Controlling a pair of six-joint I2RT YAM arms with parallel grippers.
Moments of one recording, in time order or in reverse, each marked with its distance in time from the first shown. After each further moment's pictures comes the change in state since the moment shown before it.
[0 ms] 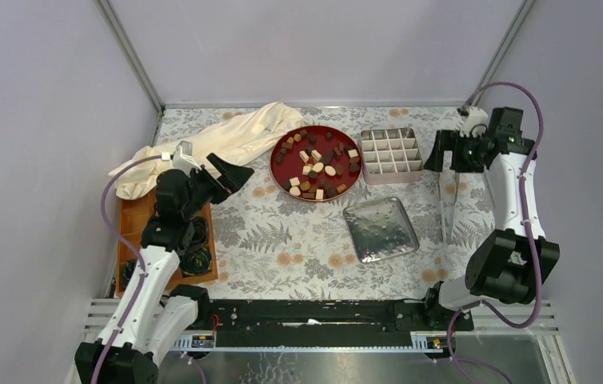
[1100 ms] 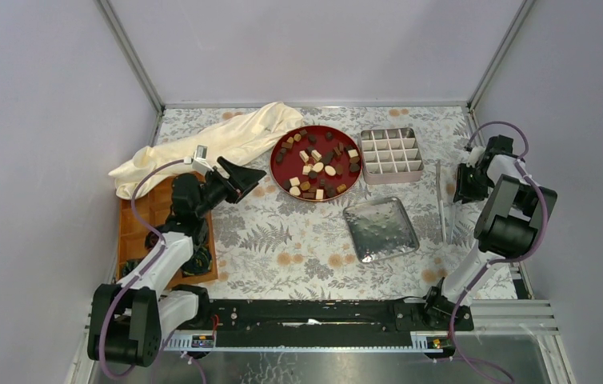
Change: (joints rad) left arm 0.022 0.250 -0.244 0.600 0.236 -0.311; right arm -0.177 0.356 -0.203 0.238 0.360 -0.069
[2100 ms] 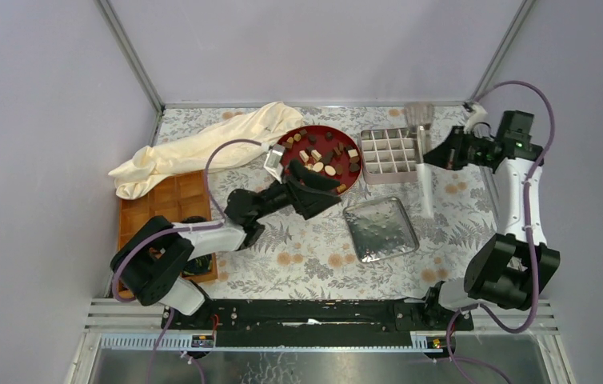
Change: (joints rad) left arm -0.574 0.420 0.100 0.952 -0.036 0.109; right arm 0.048 -0.369 0.109 -0.174 -0.799 0.032
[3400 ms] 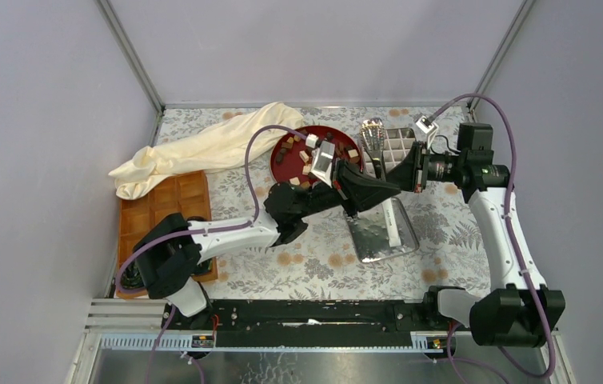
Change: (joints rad) left arm -0.330 0.138 0.466 -0.180 -0.169 0.322; right arm 0.347 -0.286 -0.173 0.134 -0.393 0.225
